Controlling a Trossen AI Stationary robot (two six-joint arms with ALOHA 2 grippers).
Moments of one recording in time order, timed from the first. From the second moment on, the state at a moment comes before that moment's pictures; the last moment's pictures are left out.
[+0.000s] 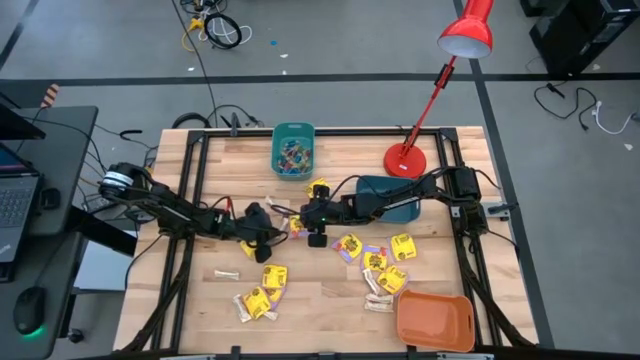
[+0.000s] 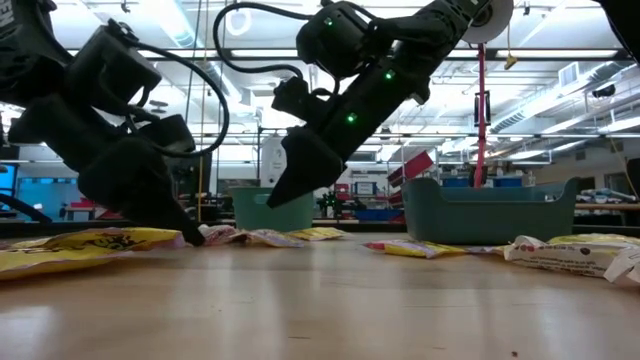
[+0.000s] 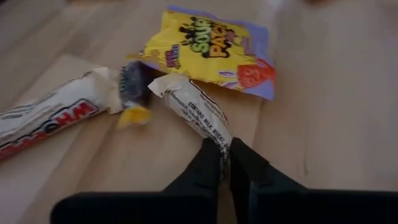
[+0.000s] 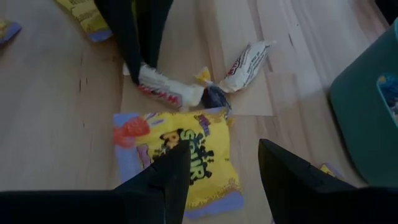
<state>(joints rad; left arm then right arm) -0.20 1.47 0.25 0.50 -0.29 -0.44 0.02 2.03 1.26 0.01 0.25 -0.08</state>
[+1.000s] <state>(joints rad) -0.18 1.35 0.26 0.81 -0.15 -0.22 0.11 1.92 1.27 0.03 0.23 -0.61</state>
